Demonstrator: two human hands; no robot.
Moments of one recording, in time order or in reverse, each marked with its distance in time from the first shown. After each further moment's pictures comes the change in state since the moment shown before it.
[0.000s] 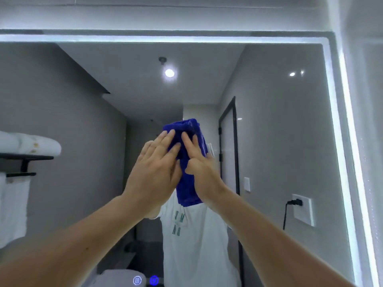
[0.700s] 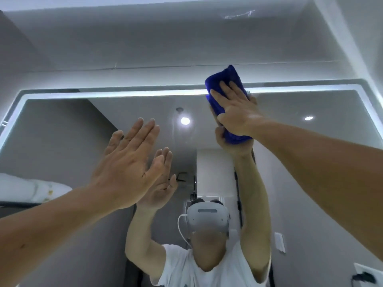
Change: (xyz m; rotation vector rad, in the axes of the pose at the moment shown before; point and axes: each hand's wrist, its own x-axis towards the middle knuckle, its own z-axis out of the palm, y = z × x) left_hand 0.059 -0.109 -0.078 0.186 -0.023 -0.137; right_hand 0.225 -0.099 -0.084 -1.434 0.289 -0.296
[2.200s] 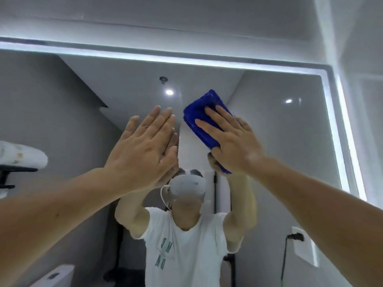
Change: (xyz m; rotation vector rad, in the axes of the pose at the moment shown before) left_hand -0.002 0.089 0.038 -0.021 0.048 0.126; right_hand -0.144 0.043 0.028 -0.149 0.042 -0.250
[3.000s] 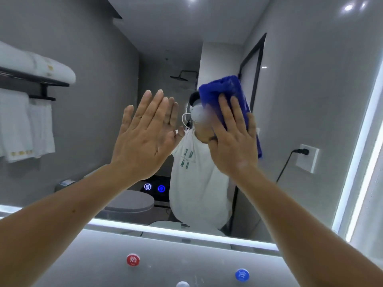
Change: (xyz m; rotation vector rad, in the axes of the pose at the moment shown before) left_hand -0.167 0.048 -0.003 -0.212 -0.204 -0.233; right_hand -0.165 -0.133 0.026 0.161 -0.013 0.181
